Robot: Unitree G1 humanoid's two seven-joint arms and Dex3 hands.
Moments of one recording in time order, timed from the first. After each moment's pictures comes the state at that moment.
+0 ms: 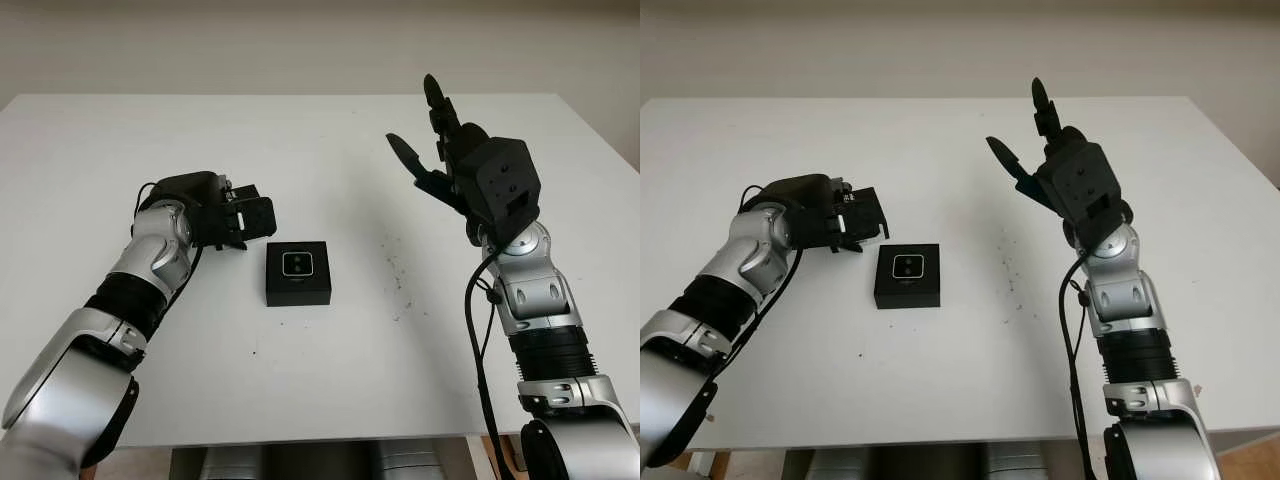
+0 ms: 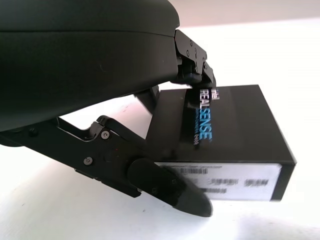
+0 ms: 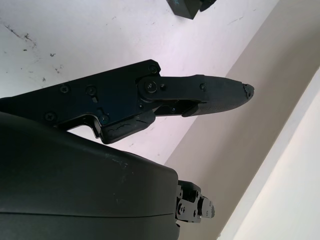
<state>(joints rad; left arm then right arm) -0.88 0.45 -0.43 0.72 0.75 0.29 -0.24 -0.62 -0.31 -0.01 0.26 -0.14 0.16 0.14</state>
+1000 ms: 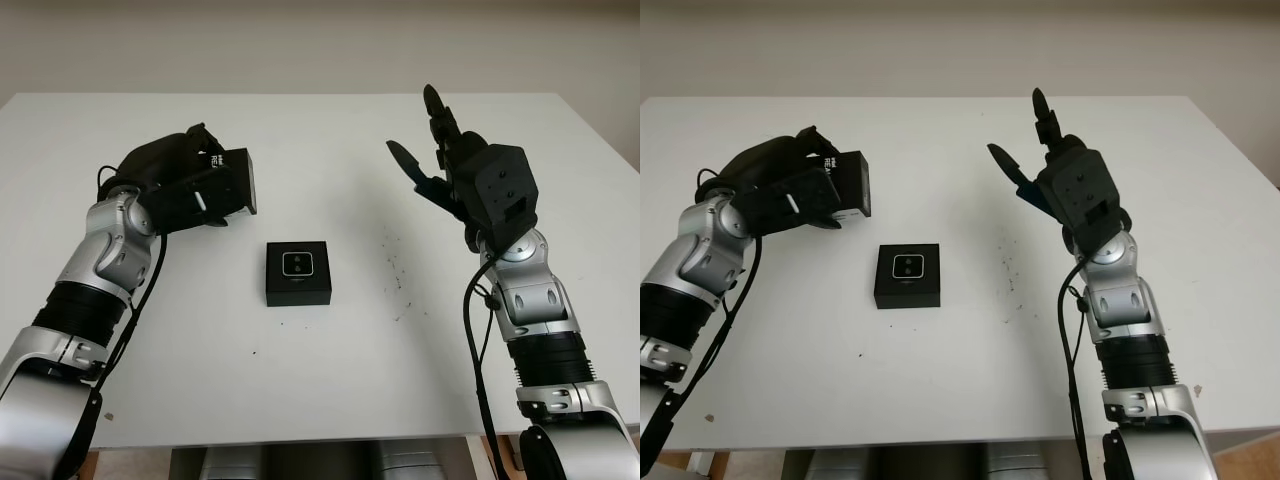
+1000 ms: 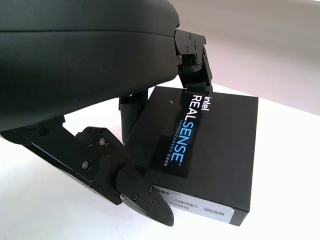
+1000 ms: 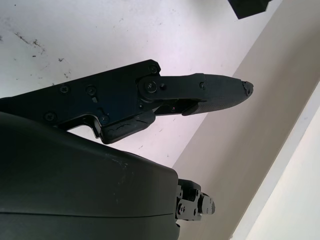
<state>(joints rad) -0.79 0.56 -0.23 0.43 0.56 0.28 -0.25 -0.60 -0.30 -0.01 0.25 -0.14 0.19 0.12</state>
